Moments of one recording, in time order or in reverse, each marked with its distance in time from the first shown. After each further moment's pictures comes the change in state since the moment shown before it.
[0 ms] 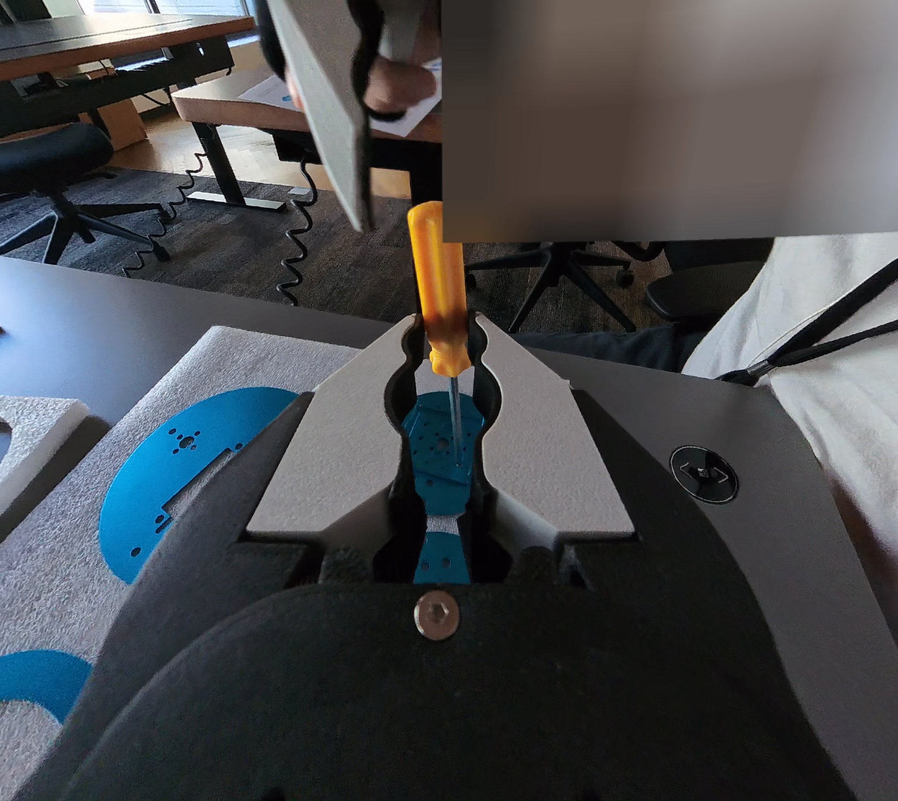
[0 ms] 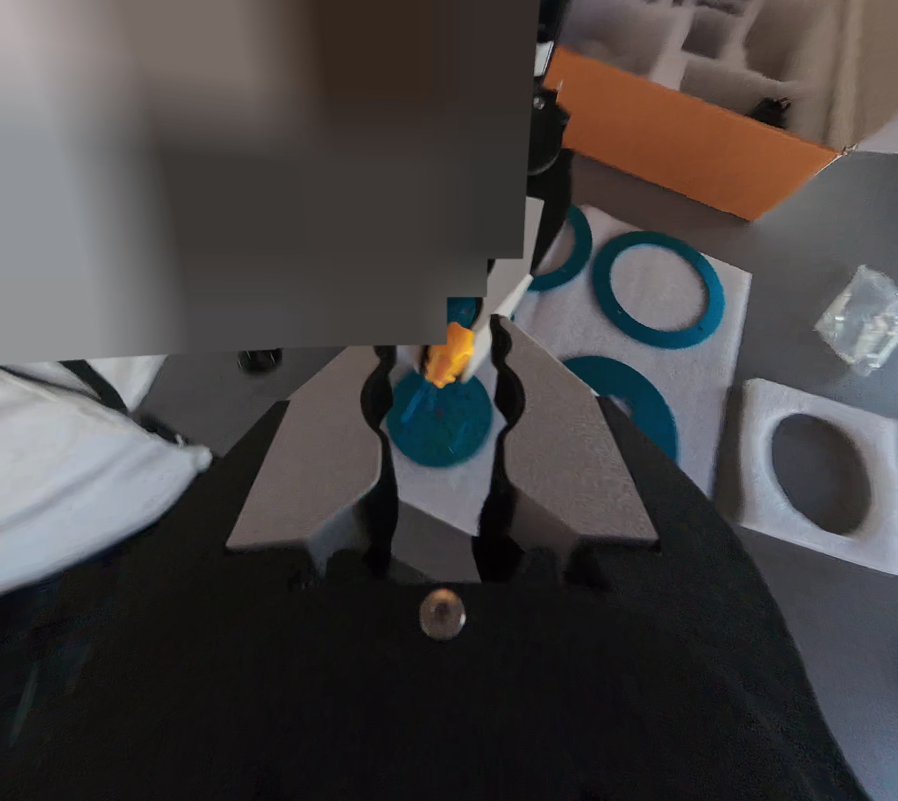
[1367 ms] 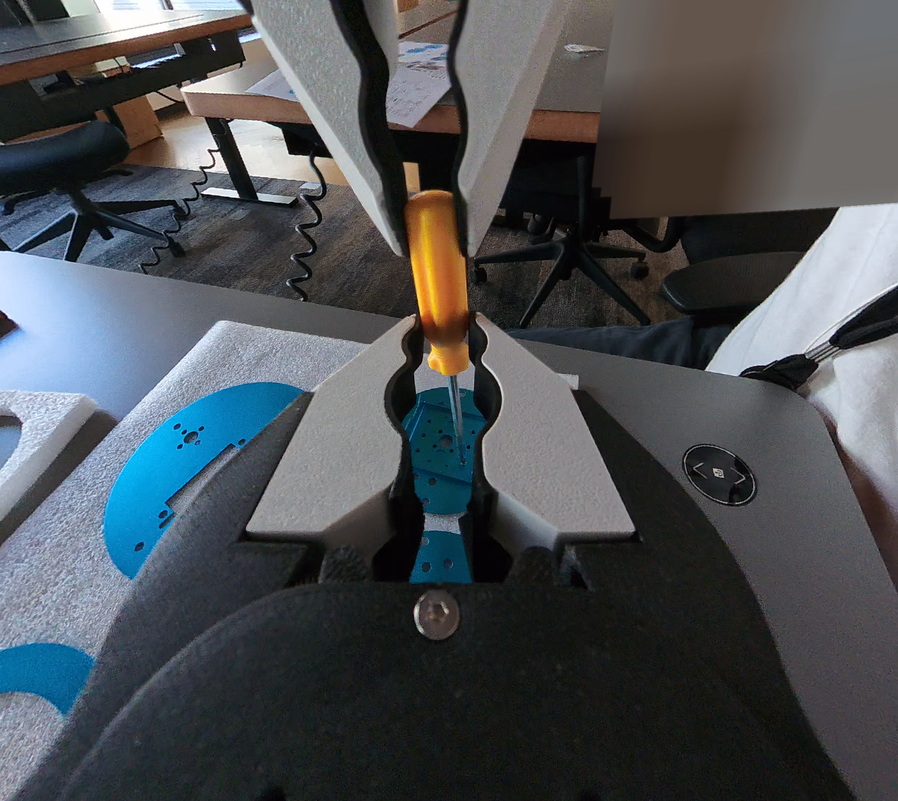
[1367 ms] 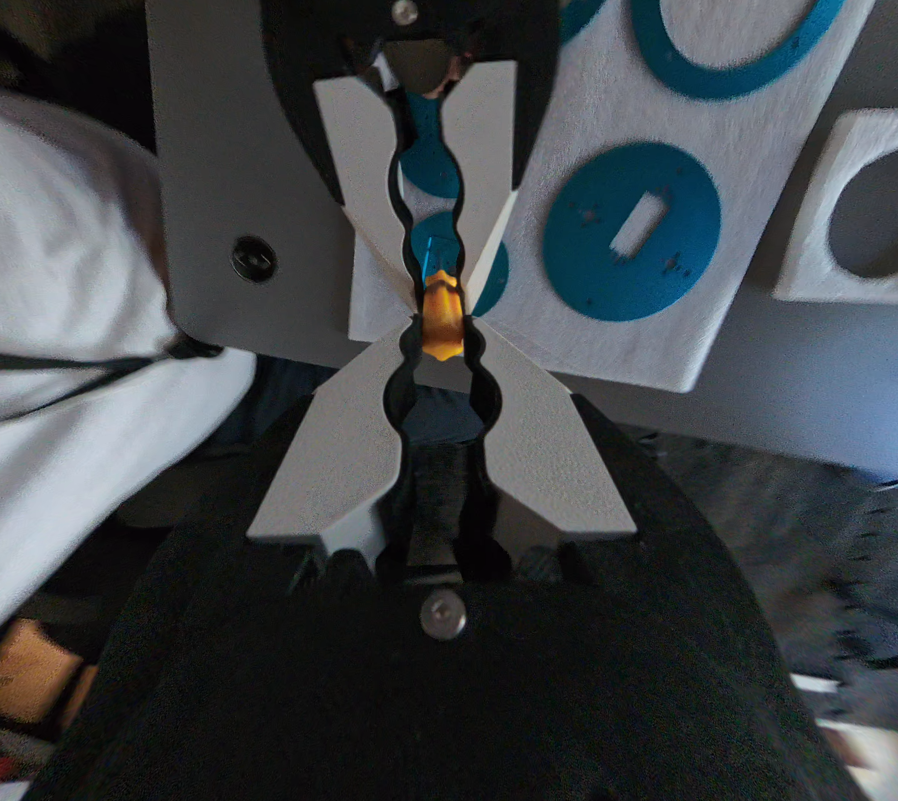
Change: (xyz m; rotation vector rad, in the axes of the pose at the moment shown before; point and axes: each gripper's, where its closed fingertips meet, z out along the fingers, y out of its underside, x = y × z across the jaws) left arm 0.000 0.005 0.004 -0.016 -0.024 0.015; right arm 0.002 0.018 0.006 -0.753 0.063 0.293
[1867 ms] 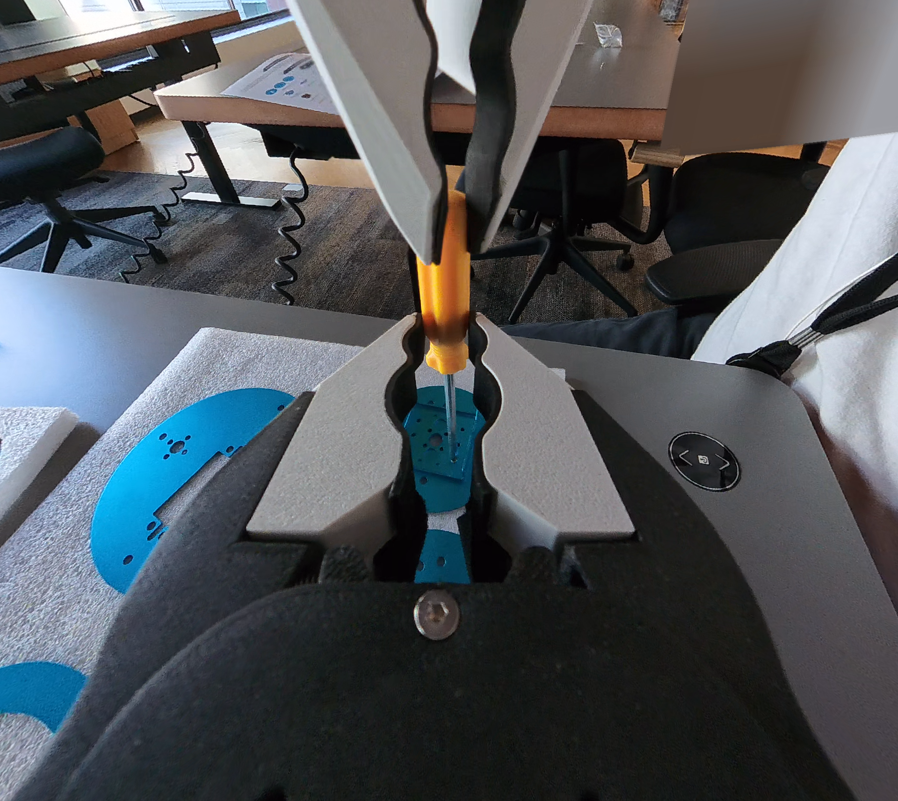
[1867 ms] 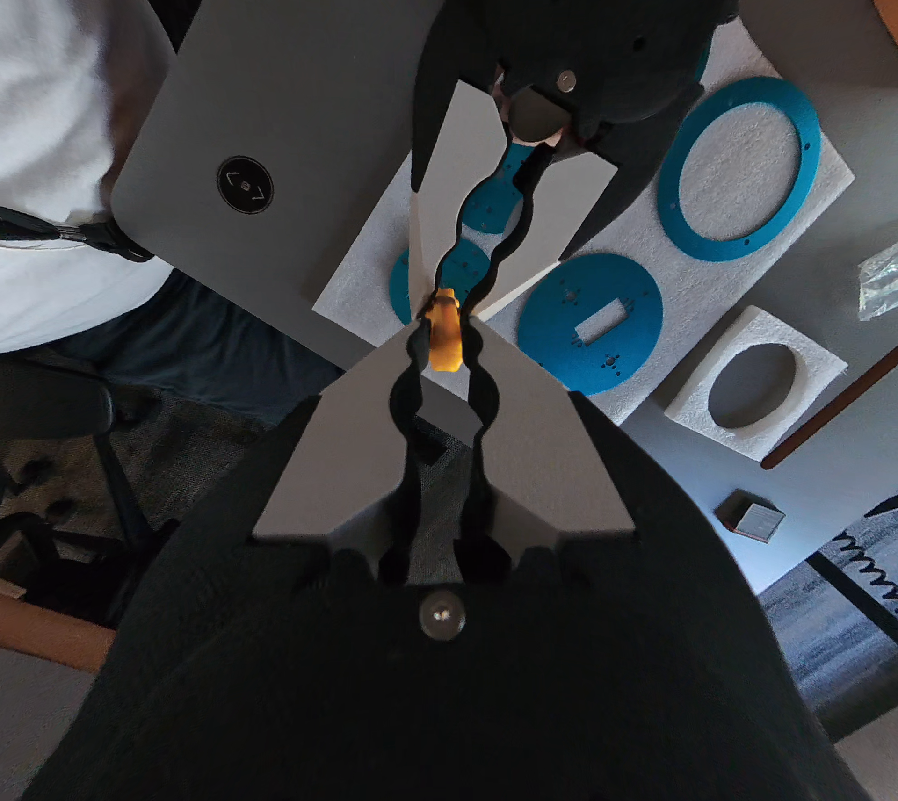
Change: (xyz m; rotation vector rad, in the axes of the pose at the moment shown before) left arm 0.008 0.000 -0.001 -0.006 0.039 0.024; right arm -0.016 -0.007 -0.002 0.041 0.030 -0.480
